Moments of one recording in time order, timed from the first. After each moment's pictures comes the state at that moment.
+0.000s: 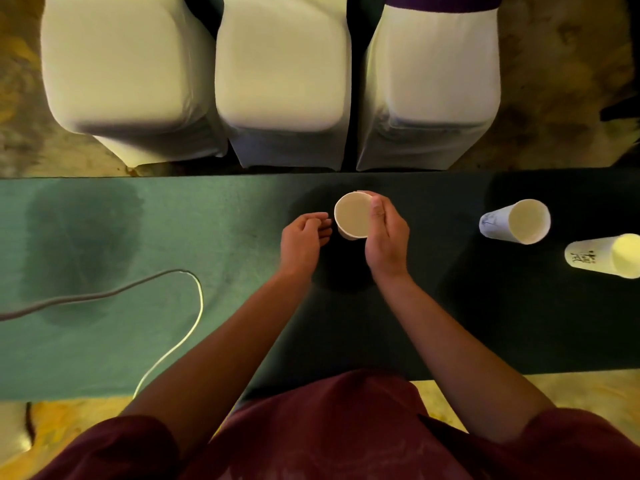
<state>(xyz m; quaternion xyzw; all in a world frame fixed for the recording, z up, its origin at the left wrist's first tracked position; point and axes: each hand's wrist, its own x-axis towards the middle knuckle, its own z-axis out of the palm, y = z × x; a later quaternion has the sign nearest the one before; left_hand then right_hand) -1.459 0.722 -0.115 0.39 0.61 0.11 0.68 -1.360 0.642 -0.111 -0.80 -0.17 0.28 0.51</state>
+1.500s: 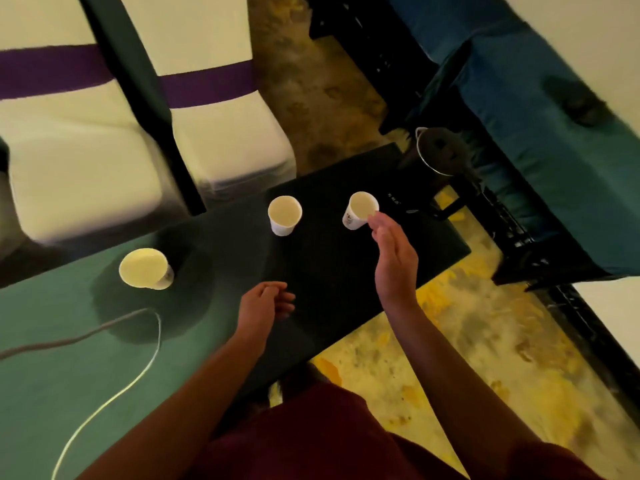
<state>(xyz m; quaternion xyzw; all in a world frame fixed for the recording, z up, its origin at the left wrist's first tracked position) -1.366 0.494 -0.077 0.50 0.46 -0.04 0.74 -1.233 0.336 0.003 -0.82 -0.05 0.02 0.57</state>
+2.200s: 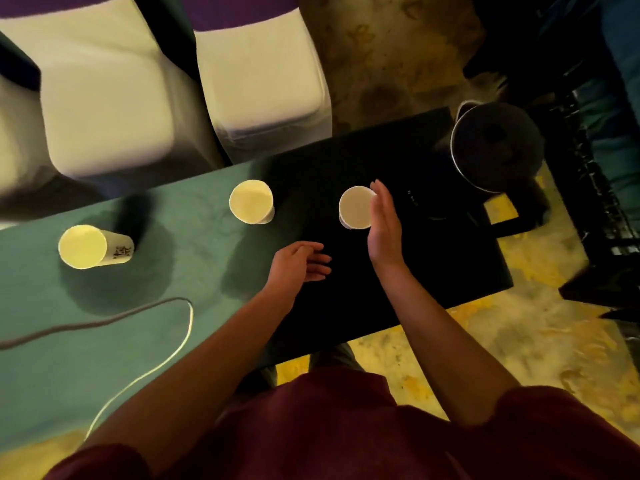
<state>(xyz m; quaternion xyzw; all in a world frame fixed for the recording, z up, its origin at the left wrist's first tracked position) -1.194 0.420 -0.108 0.46 0.52 -0.08 0.72 -1.057 0.315 -0.123 -0.81 -0.04 0.26 0.52</state>
